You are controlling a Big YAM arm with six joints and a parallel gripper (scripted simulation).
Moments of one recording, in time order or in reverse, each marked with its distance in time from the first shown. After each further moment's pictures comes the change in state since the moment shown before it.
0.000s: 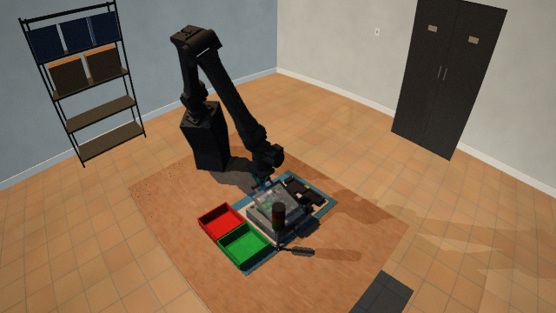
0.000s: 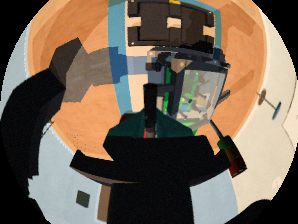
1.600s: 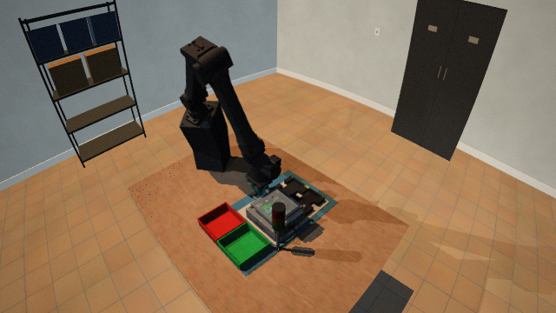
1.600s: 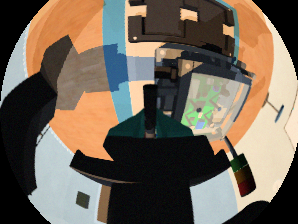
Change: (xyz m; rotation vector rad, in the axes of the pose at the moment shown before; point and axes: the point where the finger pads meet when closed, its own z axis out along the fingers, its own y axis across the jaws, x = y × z) arm 0.000 0.014 0.061 -0.010 0.002 -0.001
